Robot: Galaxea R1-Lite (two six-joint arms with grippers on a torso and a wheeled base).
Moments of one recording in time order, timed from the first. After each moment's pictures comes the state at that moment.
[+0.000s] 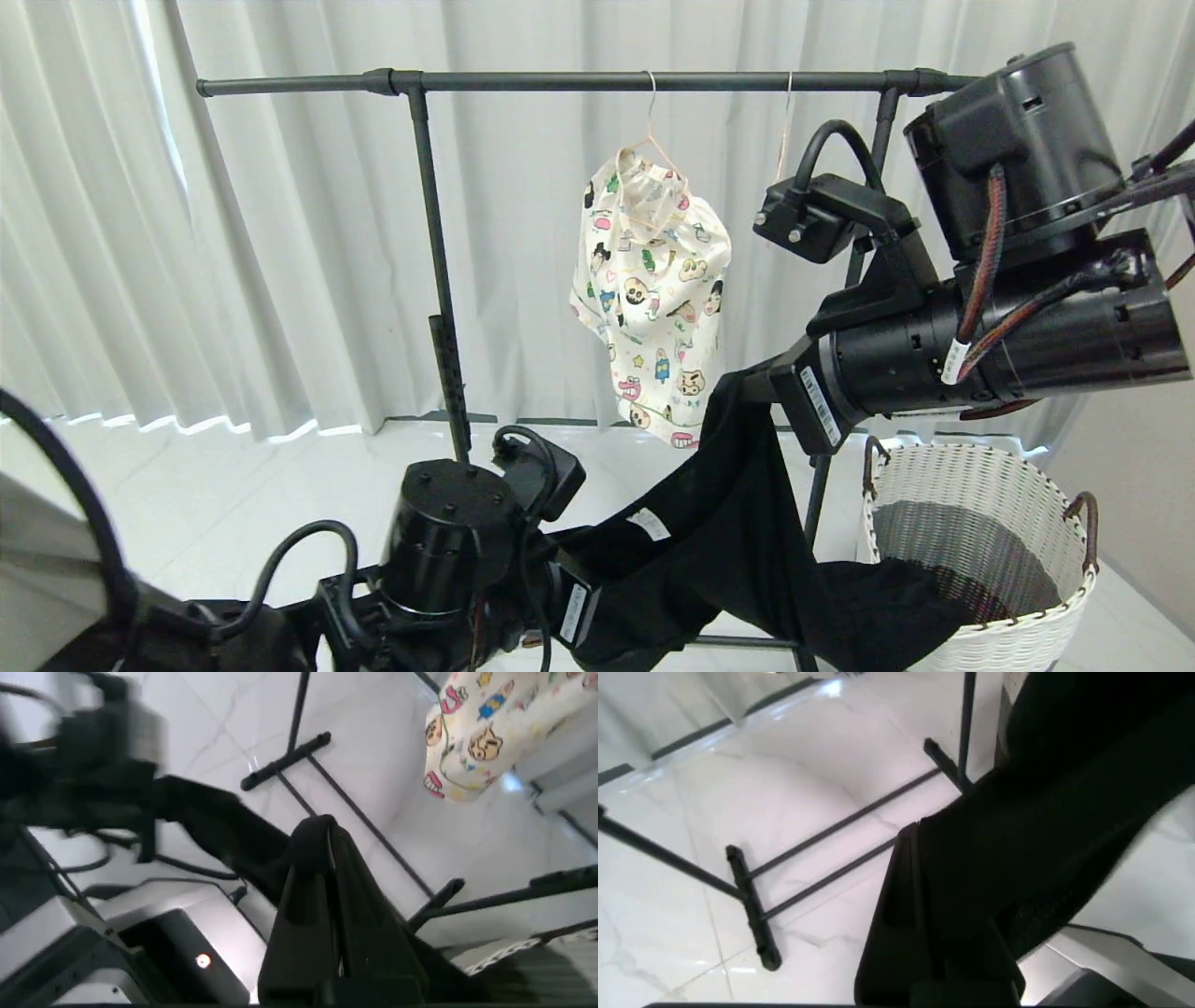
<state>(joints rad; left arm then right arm) -0.75 1.78 -0.48 -0.80 0.11 -0.01 0.86 1.65 -1.48 0.40 0.03 0.00</state>
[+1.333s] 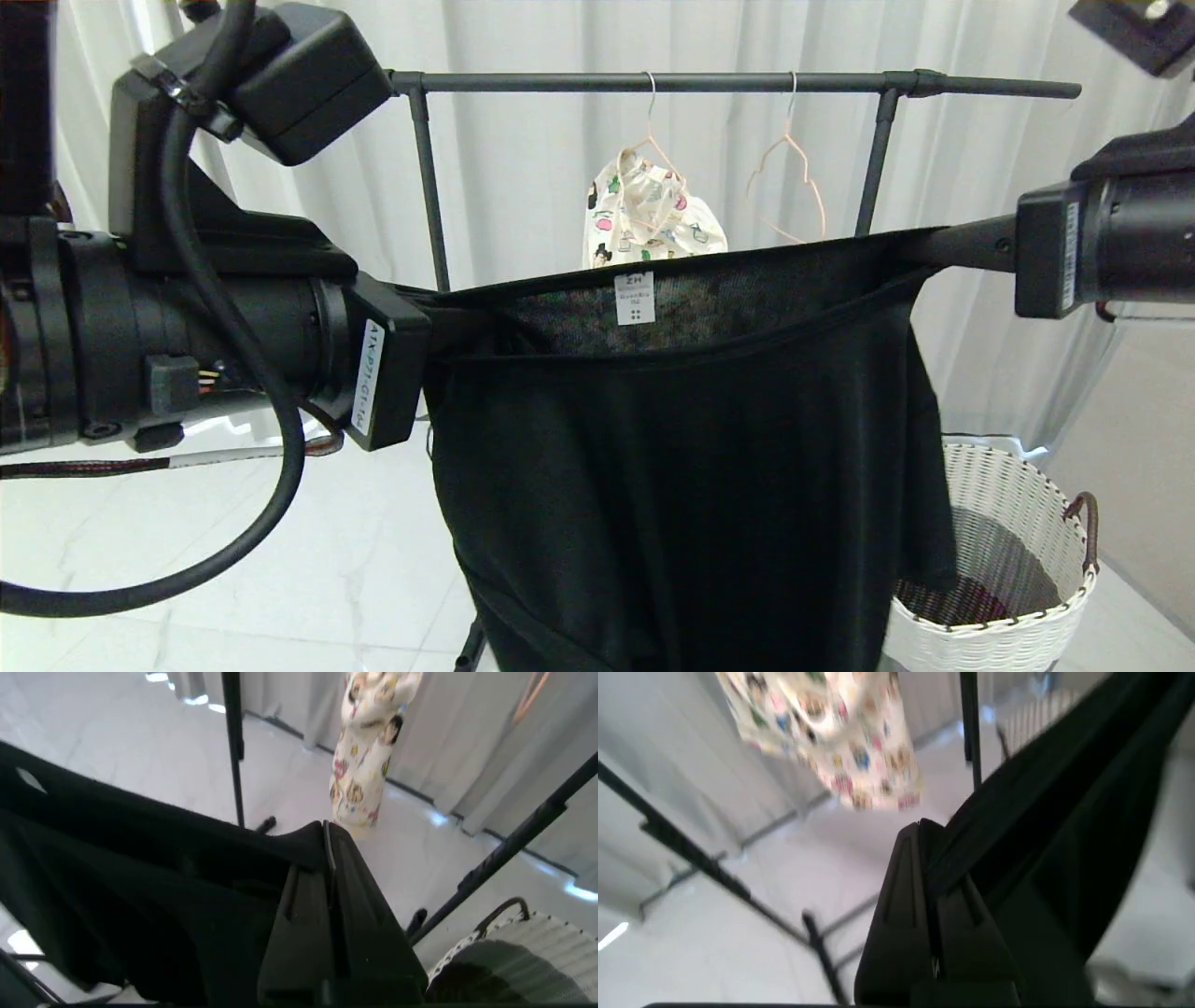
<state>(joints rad) -0.75 1.34 -1.26 0.30 0.12 0.15 0.72 1.39 -1.43 0.33 -0.05 0.07</state>
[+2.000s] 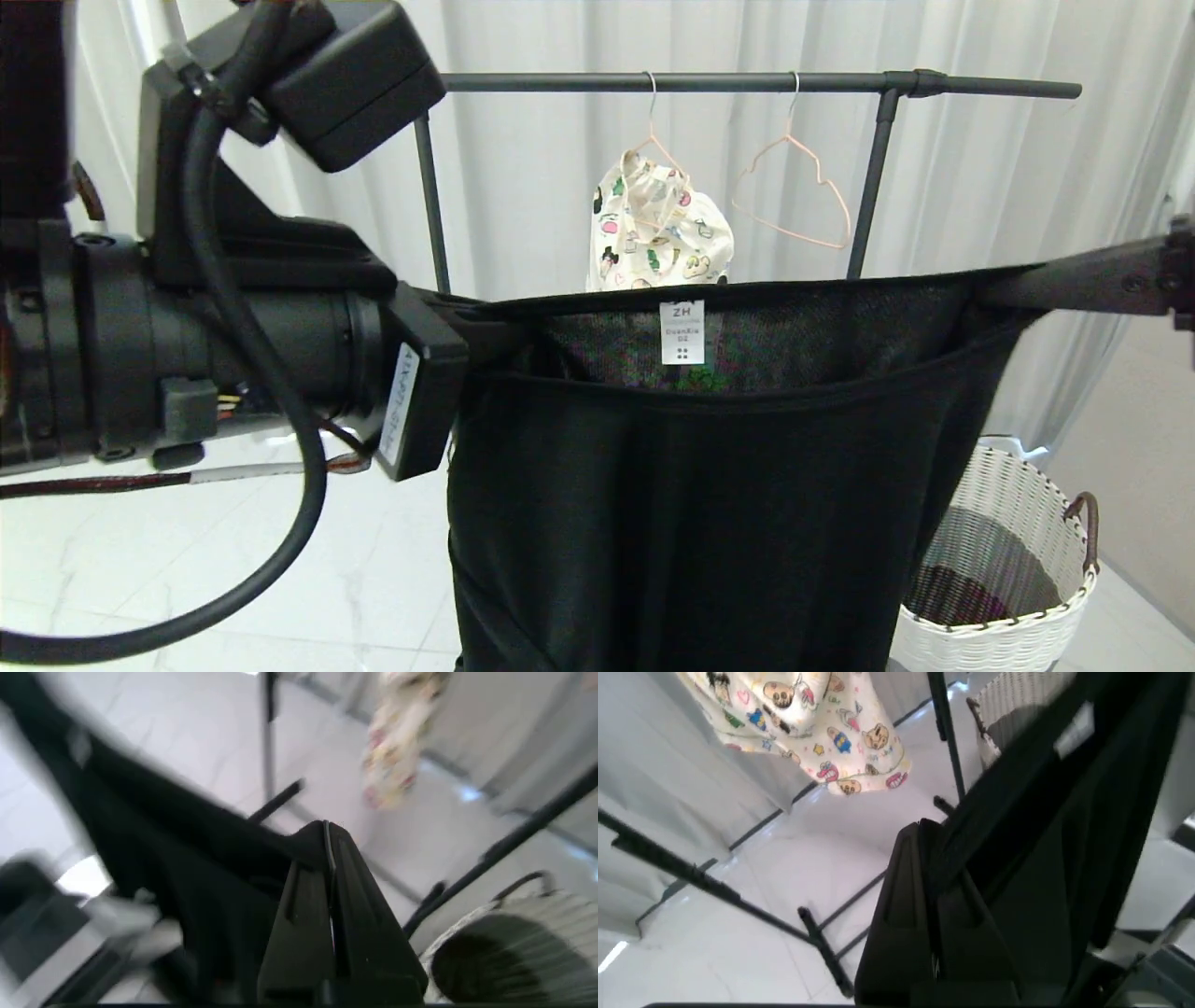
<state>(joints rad) -0.82 1.37 -1.27 0.27 0.09 0.20 0.71 1.28 -1.47 0.60 0.10 0.06</state>
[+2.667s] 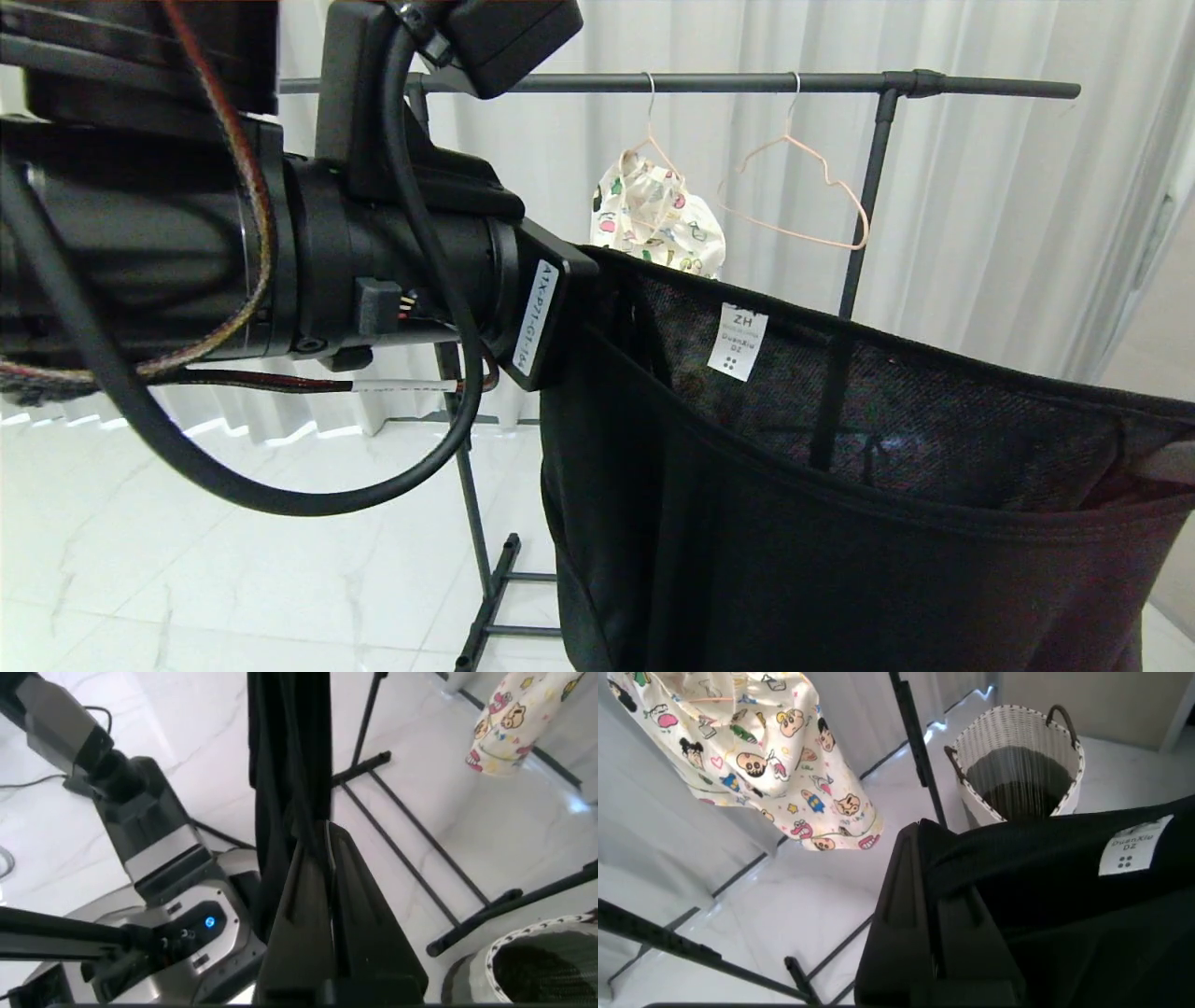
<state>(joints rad) -0.82 1.51 -1.43 0.24 0.04 0.21 0.87 1.13 -1.37 0.70 0.21 0.06</state>
